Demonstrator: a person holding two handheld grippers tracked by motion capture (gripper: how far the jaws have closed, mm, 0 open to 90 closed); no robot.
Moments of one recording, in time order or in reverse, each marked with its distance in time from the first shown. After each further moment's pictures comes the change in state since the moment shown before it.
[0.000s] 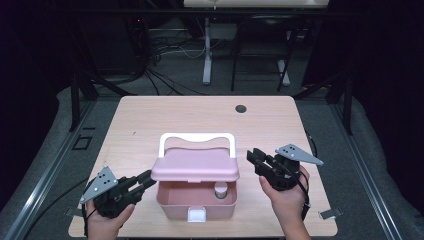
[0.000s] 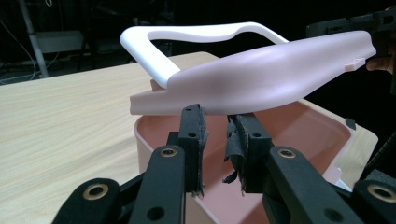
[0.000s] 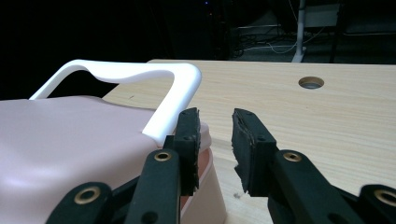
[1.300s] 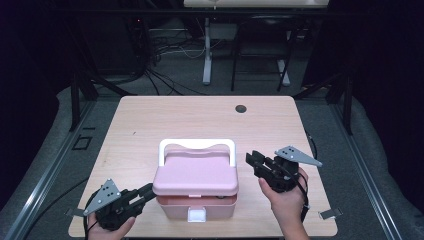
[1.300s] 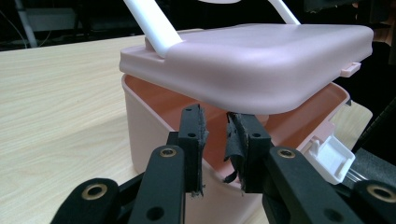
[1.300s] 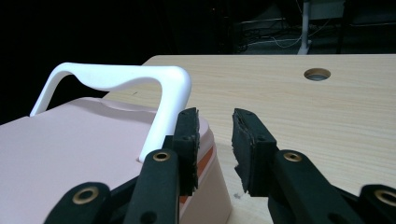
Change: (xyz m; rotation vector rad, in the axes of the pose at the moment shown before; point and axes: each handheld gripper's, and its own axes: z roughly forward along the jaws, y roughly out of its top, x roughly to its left) left arm -0.005 -0.028 -0.006 0.067 -0.010 -0.011; right arm -0.002 -0.006 0.002 0.015 0.015 0.024
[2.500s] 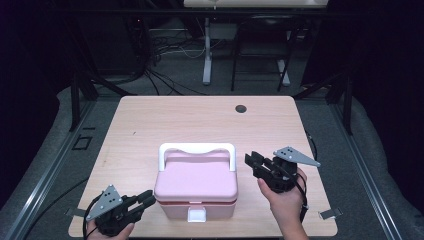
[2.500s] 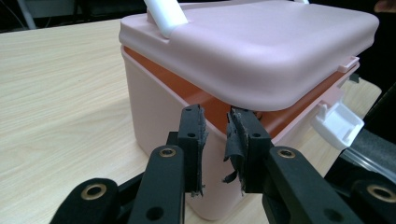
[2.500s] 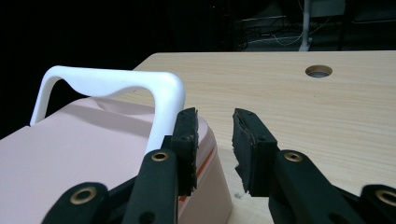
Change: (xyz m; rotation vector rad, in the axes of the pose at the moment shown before) left arm -0.001 -0.015 -0.002 0.059 0.019 0.031; right arm 0.000 -0.003 0.003 0.007 0.001 0.001
